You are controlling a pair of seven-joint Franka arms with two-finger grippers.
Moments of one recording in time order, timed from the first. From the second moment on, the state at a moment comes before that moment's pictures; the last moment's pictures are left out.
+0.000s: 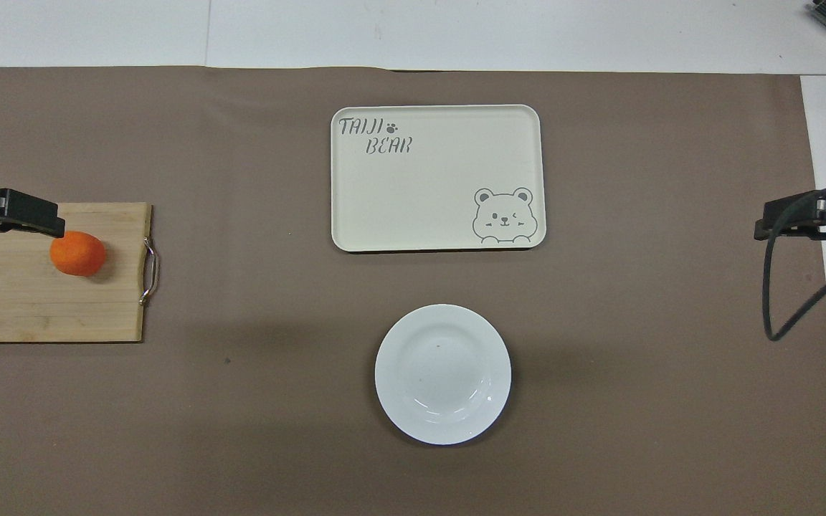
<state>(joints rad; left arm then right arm) -0.02 0.02 -0.01 -1.58 -0.03 1.60 0.02 0.06 -0.03 -0.10 -1.60 0.00 1.59 0.19</state>
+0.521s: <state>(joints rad) -0.02 0.02 -0.01 -1.58 -0.03 1.60 0.02 0.06 -0.03 -0.10 -1.60 0.00 1.59 0.19</state>
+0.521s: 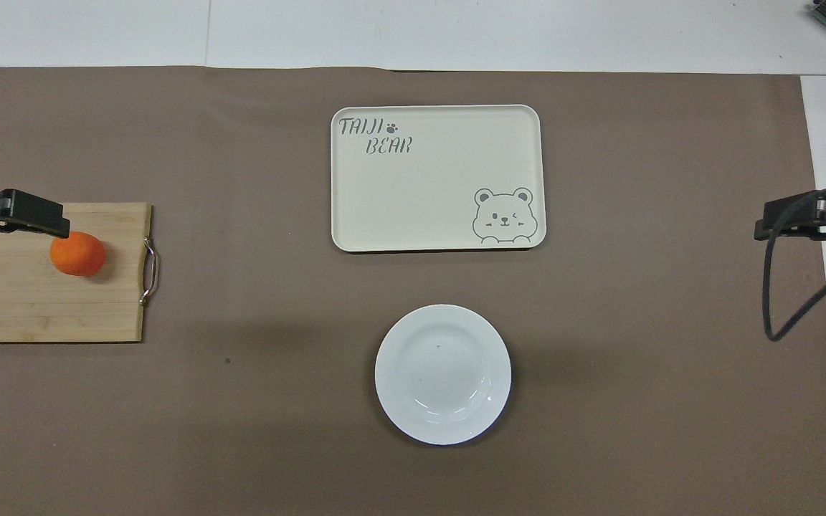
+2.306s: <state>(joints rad) 0.03 0.00 0.00 -1.67 -0.03 1.67 0.10 0.06 -0.03 -0.10 -1.60 0.00 1.59 0.19</state>
